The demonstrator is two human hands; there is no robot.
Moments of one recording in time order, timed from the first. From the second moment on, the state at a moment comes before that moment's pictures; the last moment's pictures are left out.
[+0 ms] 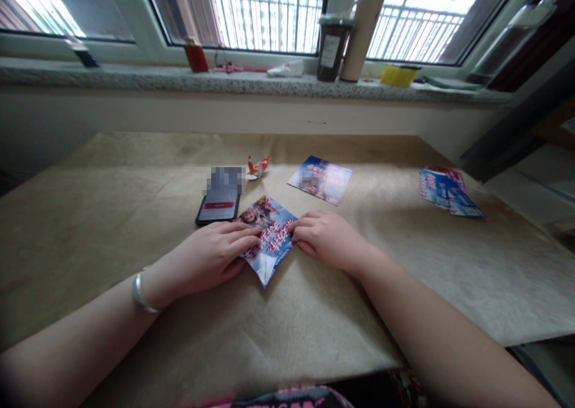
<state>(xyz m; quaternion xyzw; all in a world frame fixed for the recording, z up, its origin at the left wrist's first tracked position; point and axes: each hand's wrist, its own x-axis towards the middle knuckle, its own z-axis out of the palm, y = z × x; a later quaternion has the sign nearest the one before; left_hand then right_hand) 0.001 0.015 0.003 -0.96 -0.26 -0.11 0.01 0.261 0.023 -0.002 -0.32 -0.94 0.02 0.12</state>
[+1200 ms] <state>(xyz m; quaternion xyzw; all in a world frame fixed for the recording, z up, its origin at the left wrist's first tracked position) -0.004 0.020 -0.009 -0.91 -0.35 -0.18 0.11 0.253 0.024 -0.011 -0.54 -0.82 0.08 0.15</state>
